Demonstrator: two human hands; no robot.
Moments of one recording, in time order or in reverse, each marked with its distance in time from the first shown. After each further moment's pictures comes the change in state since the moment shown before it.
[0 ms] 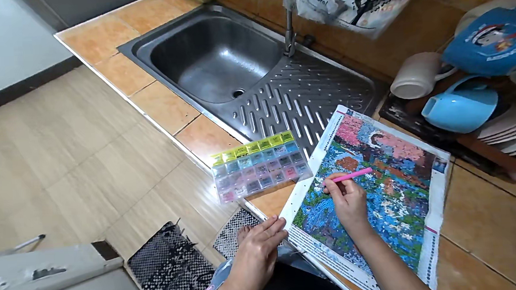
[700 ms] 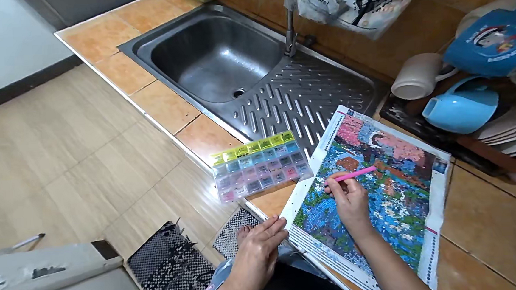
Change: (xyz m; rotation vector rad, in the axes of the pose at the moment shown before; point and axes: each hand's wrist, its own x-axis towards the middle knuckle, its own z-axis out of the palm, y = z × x) left_hand -0.001 -0.001 0.000 -0.018 0.011 0.012; right_hand 0.001 -0.004 -0.001 0.024 0.004 0.049
